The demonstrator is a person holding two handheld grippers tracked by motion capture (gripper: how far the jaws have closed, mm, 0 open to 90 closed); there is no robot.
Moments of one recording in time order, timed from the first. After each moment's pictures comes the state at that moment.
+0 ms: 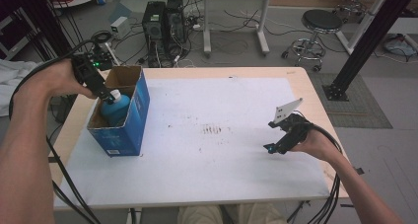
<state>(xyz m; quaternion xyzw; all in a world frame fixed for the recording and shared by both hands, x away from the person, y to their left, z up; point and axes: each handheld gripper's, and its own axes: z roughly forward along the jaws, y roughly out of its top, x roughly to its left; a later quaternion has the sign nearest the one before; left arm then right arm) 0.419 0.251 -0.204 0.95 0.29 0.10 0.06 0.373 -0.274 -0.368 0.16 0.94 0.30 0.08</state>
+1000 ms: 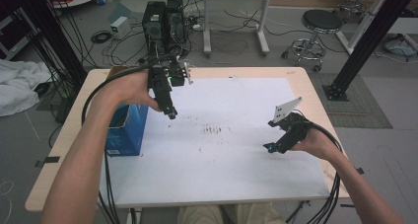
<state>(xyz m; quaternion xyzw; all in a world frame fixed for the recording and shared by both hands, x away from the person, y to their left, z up) 0.400 0.088 -0.228 0.99 0.13 0.08 0.07 0.374 -0.272 -0.363 0.15 0.94 0.29 0.08</state>
